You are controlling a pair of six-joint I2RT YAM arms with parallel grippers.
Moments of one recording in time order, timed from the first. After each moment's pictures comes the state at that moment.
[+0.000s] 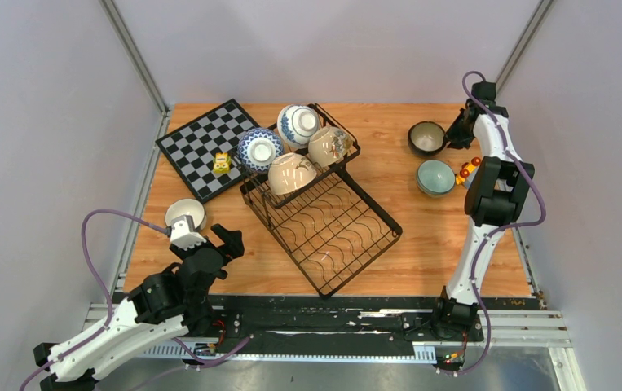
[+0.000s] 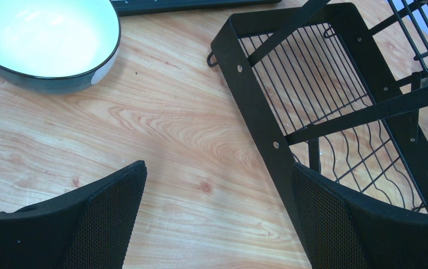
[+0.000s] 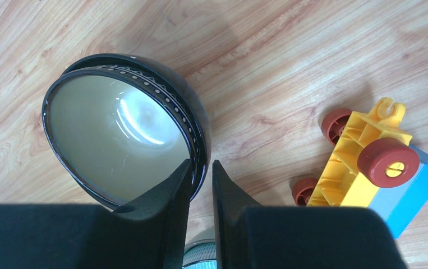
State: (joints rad) left arm -0.98 0.20 0.39 -0.77 -0.93 -0.98; right arm -0.21 2.20 1.97 -0.73 -0.06 0.45
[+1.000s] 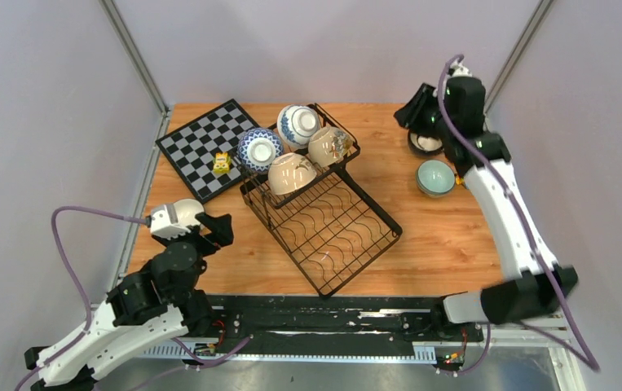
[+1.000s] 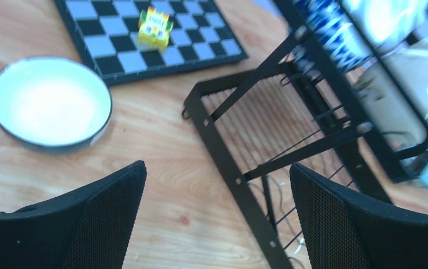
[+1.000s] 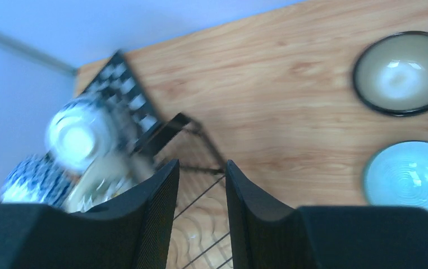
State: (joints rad) left arm -0.98 0.22 0.56 -0.72 -0.97 -0.81; right arm 0.16 1.46 1.63 -0.56 -0.06 0.50
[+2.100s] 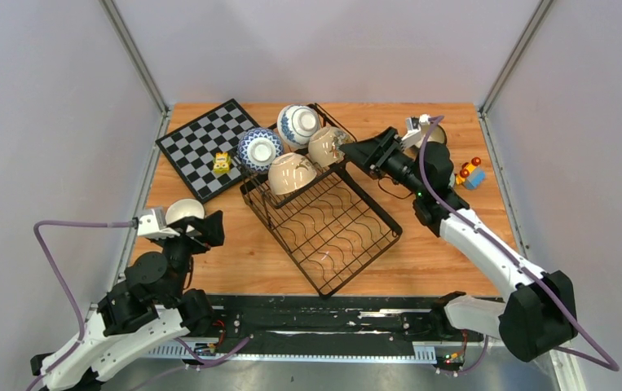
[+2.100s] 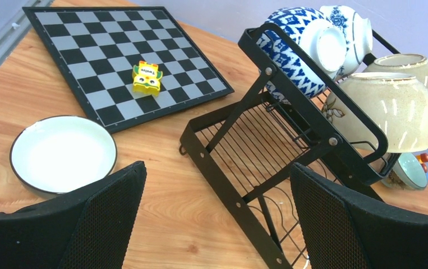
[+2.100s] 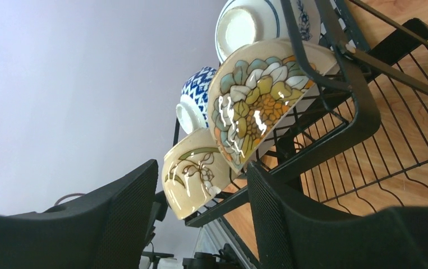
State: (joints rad) left arm -0.99 0.09 0.57 -0.54 -0.95 -0.46; right arm 0.42 1.16 0.84 0.34 -0.39 1.12
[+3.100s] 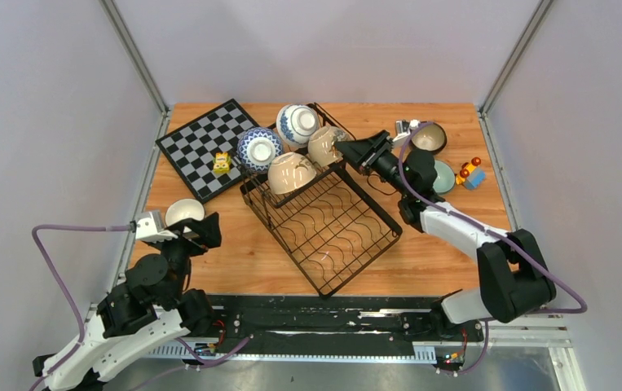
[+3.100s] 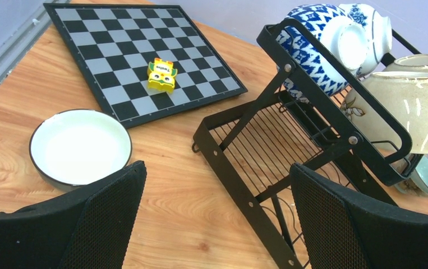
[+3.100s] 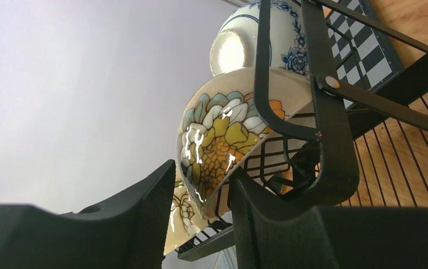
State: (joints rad) left arm -0.99 0.05 0.56 -0.59 -1.00 -0.48; right arm 0.43 1.38 0.75 0.79 -0.38 1.26
